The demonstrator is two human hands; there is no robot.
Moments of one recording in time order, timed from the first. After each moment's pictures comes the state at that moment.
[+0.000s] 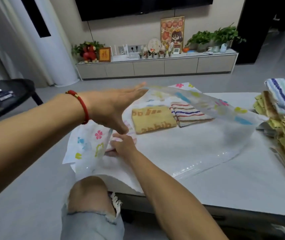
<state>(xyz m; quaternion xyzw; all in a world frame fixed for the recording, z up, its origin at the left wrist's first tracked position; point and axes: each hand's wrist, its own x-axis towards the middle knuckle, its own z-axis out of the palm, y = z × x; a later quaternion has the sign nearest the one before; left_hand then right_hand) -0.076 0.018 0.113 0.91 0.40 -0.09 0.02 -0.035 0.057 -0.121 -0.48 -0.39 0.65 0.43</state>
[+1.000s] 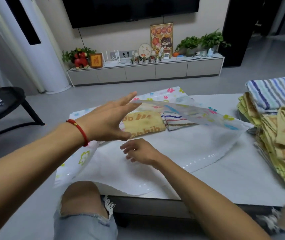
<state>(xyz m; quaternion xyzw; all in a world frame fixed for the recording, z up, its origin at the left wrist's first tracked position) -0.067 0.002 0.081 0.92 0.40 0.01 -0.01 0.073 0.006 -0.088 -0.53 -0.63 0.49 0.28</state>
